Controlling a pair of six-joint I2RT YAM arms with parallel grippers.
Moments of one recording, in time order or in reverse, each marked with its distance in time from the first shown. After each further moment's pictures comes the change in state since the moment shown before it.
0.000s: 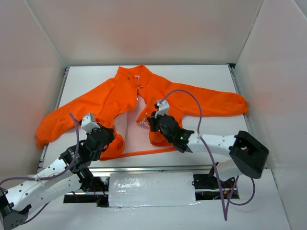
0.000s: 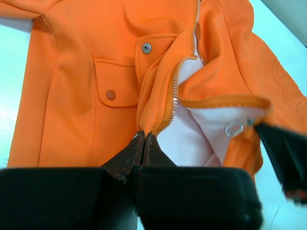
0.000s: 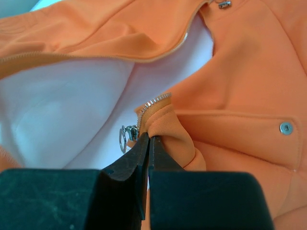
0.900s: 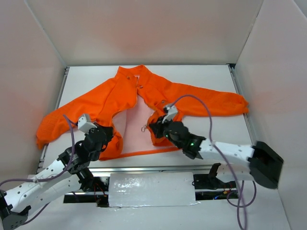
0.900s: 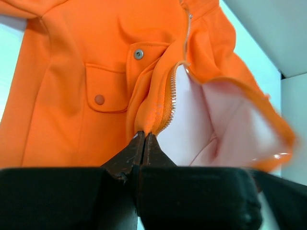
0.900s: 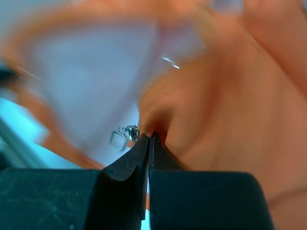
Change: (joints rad) left arm 0.000 -0.008 0.019 0.010 -0.035 -0.091; right arm 0.027 -0.230 -0.028 -0.129 -0.079 0.160
